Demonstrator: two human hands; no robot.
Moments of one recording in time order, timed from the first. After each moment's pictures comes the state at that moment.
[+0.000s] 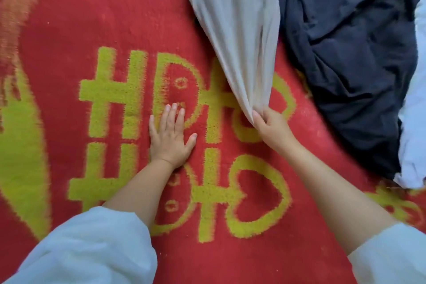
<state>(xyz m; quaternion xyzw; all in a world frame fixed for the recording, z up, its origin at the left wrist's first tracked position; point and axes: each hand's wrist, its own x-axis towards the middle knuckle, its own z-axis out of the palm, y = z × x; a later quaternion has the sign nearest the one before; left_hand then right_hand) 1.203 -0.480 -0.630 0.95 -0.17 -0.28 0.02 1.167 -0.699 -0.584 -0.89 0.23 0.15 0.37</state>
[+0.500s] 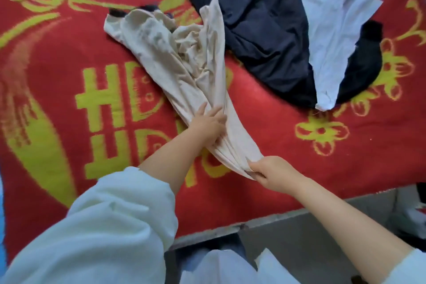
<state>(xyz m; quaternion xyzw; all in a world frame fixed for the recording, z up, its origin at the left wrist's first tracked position) 1.124 -0.593 -0.501 0.75 -0.56 -0.32 -0.18 0.951 -0.699 -0.462 -0.94 -0.01 0.27 0.21</state>
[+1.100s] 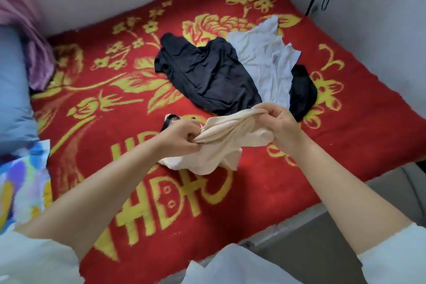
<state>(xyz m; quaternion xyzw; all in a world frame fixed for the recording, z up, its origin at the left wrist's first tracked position) 1.106 -0.587 -0.253 0.73 -0.54 -0.35 0.22 0.934 -0.754 -0.250 -0.60 0.21 -0.12 0.76</state>
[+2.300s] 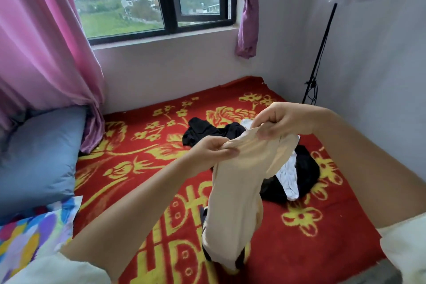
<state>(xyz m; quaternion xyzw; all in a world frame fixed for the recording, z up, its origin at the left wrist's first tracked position) 1.078 -0.537 -0.099 0.65 -0.49 -0.36 0.47 0.951 -0.705 -0.020 -0.91 0.02 0.08 0.40</state>
